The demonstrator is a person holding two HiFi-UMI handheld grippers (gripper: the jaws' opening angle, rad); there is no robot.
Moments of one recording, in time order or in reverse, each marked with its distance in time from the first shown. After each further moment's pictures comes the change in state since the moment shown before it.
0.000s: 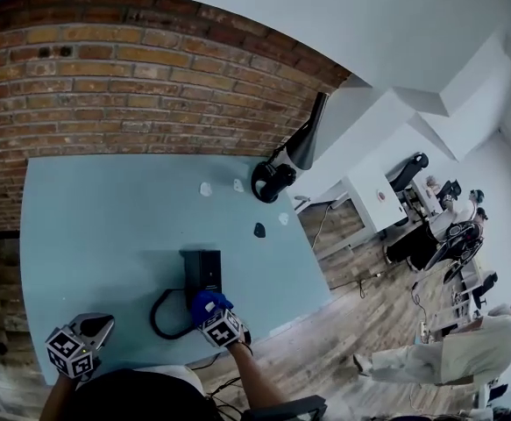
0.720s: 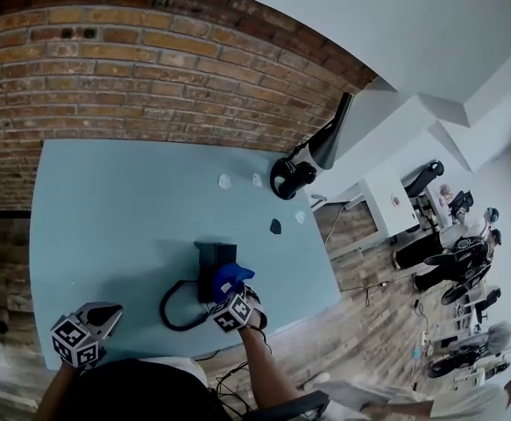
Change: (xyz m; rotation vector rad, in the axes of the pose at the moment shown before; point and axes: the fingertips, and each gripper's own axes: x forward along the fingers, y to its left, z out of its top) left arm -0.005 0.004 -0.004 -0.012 -0.001 0.015; right arm -0.001 -0.065 0.022 -0.271 0.042 -0.300
